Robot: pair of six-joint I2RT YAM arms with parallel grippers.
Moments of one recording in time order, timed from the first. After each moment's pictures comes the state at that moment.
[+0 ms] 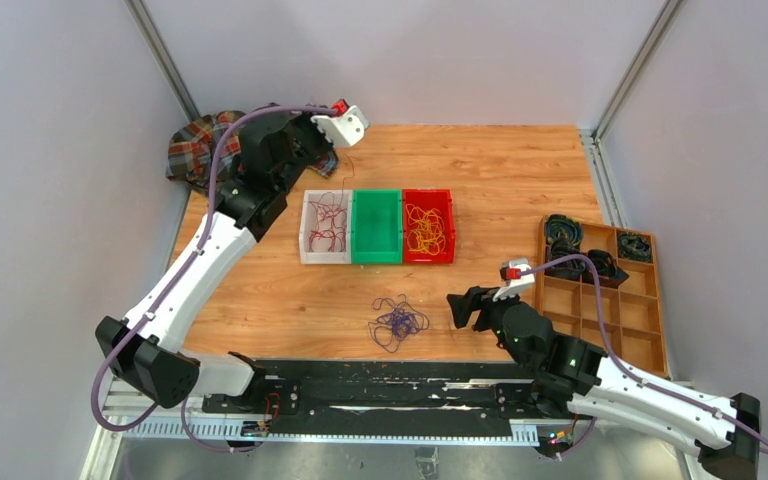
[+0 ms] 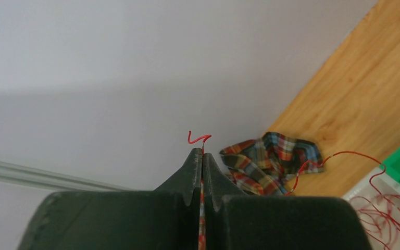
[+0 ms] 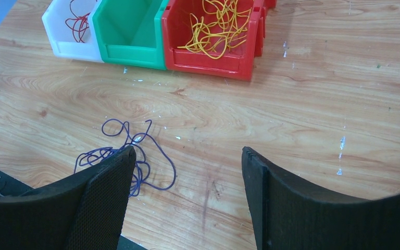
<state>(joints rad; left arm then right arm) -0.47 1.33 1.45 -0.13 -0.13 0.94 1.10 0.43 0.28 -0.18 0.63 0.51</state>
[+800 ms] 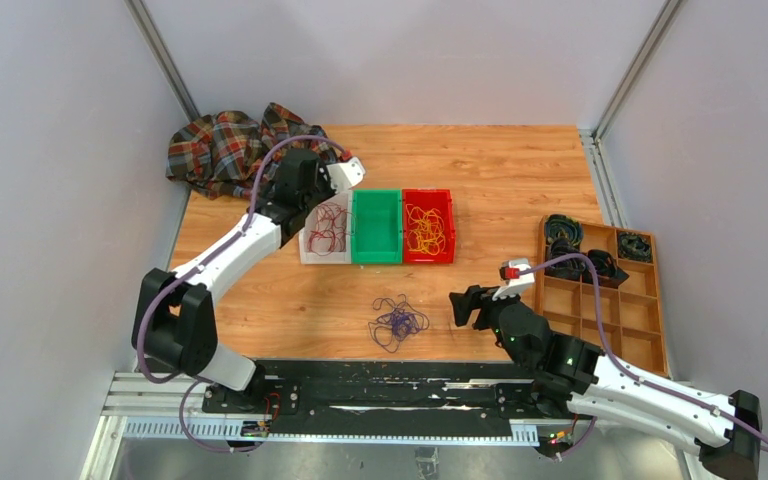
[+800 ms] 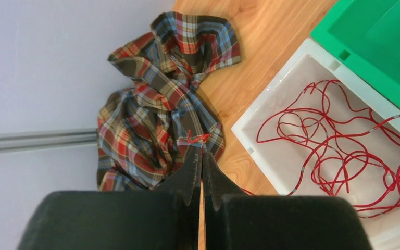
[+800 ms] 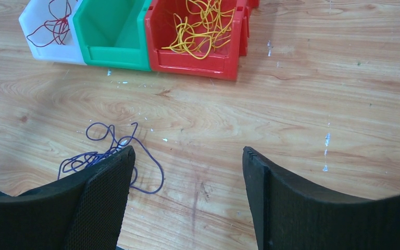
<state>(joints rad) -0.39 1.47 1.08 -0.11 -0.19 0.84 1.10 0.46 0.28 -0.18 0.68 0.51</state>
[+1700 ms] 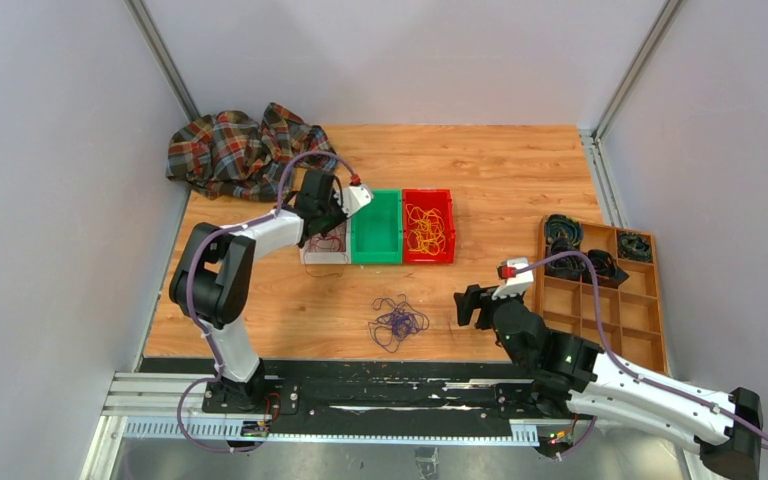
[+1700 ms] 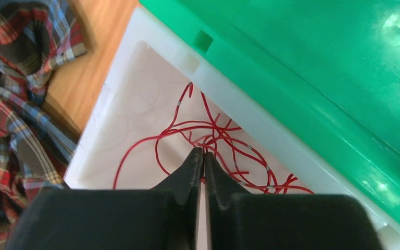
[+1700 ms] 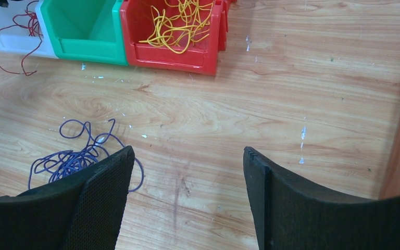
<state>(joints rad) -0.36 1.78 1.02 -0.03 0.00 0.71 1.10 0.50 0.30 -0.25 0.72 0.50</state>
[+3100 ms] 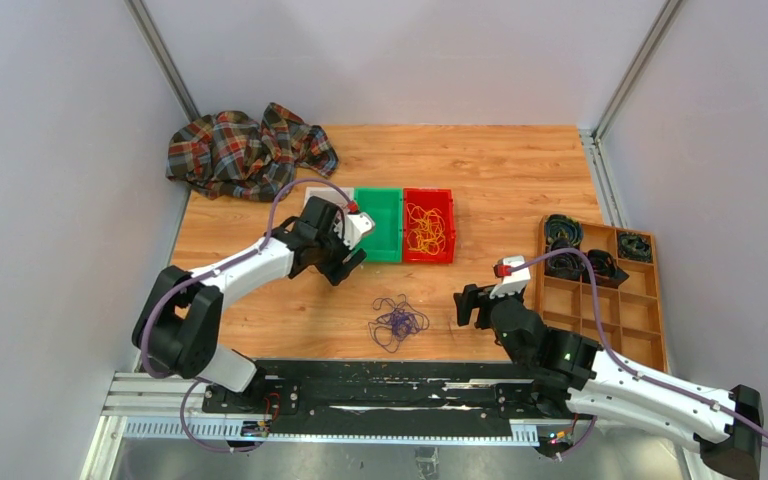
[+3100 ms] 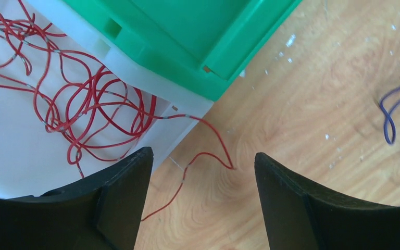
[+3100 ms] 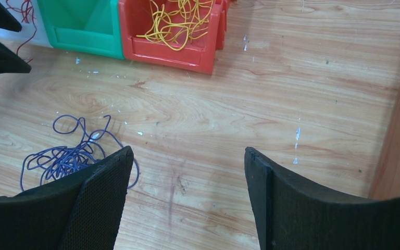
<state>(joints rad) -0.49 1.47 0.85 -0.35 0.14 0.40 1.10 0.53 0.34 -0.27 0.73 0.47</state>
